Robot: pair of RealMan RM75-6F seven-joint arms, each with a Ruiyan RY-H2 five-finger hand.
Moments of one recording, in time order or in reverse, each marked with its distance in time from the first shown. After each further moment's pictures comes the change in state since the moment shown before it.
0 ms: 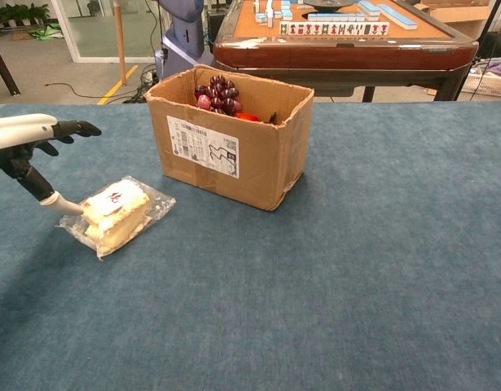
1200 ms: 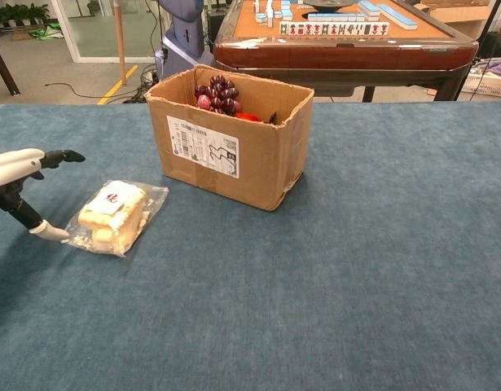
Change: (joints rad) left arm 0.083 -0.104 0.036 0.278 0.153 -0.056 -0.137; right arm 0.025 -0.035 0.002 0.034 0.015 -0.039 -0.009
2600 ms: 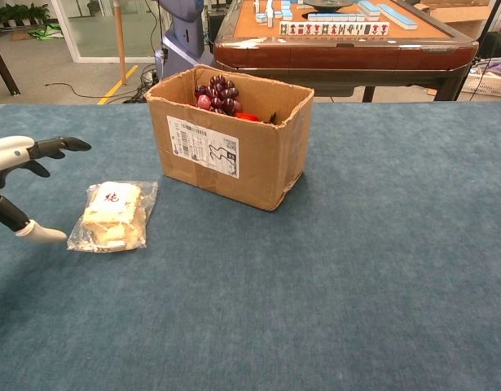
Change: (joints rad) left arm 0.102 0.105 0.028 -0.218 0.213 0.025 -0.056; right arm 0.009 -0.019 -0.007 0.011 -0.006 -0.001 -0.007
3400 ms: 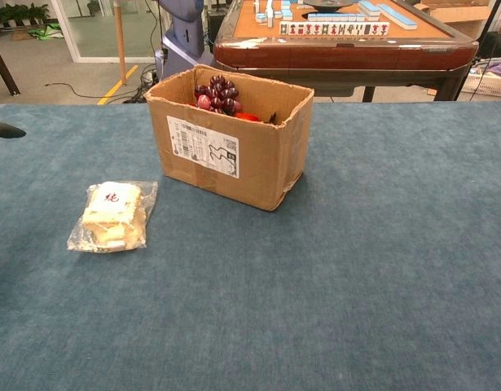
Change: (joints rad) left arm 0.145 0.158 0.053 -0.068 0.202 0.083 -0.123; right arm 0.016 -0.028 -0.009 0.020 -0.001 -0.023 -0.019
